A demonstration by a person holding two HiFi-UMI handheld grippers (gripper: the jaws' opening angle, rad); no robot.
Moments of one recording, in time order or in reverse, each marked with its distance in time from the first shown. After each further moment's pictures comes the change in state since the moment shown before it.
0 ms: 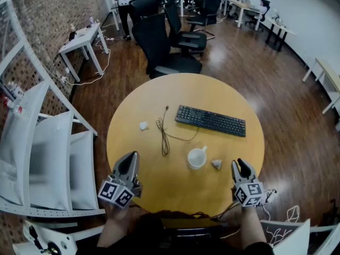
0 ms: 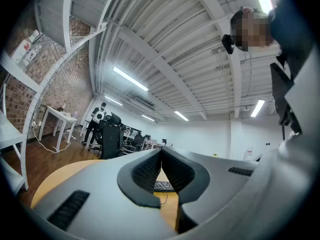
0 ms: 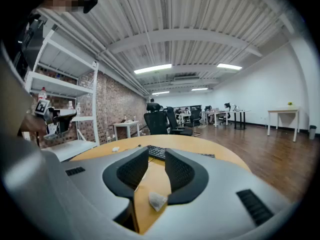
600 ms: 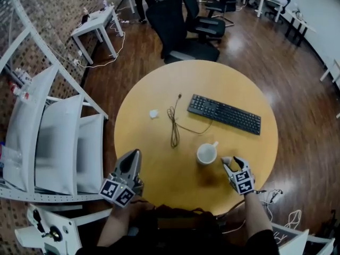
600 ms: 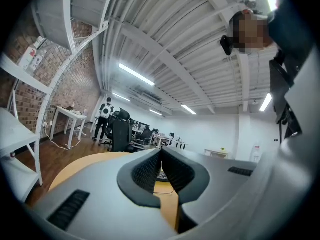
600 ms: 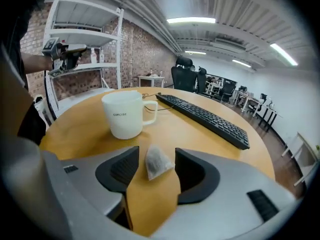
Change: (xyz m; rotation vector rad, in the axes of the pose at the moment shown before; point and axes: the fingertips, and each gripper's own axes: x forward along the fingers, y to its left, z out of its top) left arm -0.013 0.009 -0.014 -0.001 0.067 0.091; right arm 0.079 0.001 -0.131 -0.330 0.485 0.176
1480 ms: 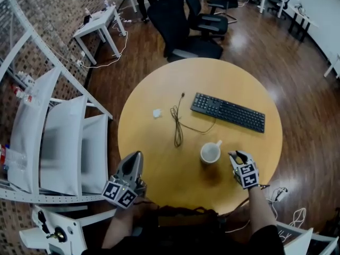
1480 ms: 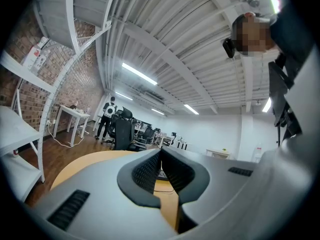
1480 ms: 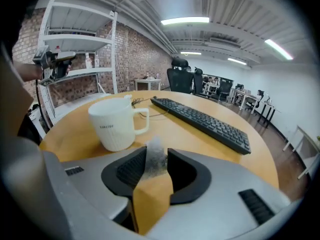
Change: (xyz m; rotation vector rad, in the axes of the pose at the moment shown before) left arm -0.006 0.008 -0.005 -0.020 0.011 0.030; right arm 0.016 -0.013 0.024 0.053 -0.034 0.000
